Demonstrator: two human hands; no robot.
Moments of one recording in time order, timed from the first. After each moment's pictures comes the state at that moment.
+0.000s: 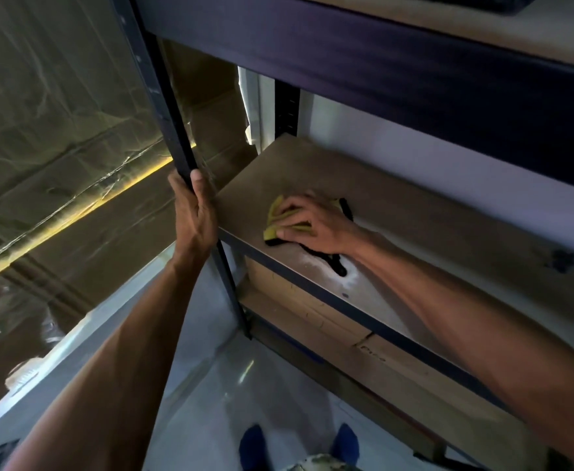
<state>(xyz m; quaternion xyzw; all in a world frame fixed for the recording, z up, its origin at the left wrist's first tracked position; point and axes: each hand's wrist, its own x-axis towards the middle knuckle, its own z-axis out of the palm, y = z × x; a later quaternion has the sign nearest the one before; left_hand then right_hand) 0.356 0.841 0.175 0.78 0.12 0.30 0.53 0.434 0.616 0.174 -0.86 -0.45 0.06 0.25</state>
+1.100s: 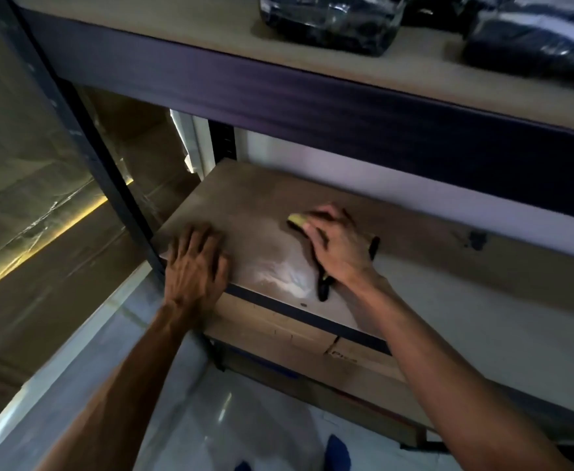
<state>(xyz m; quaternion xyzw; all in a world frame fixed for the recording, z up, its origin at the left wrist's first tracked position) 0.351 0.804 0.135 0.99 -0.03 0.09 0.13 0.394 0.533 0.180 -0.95 -0.15 -0.16 0.23</state>
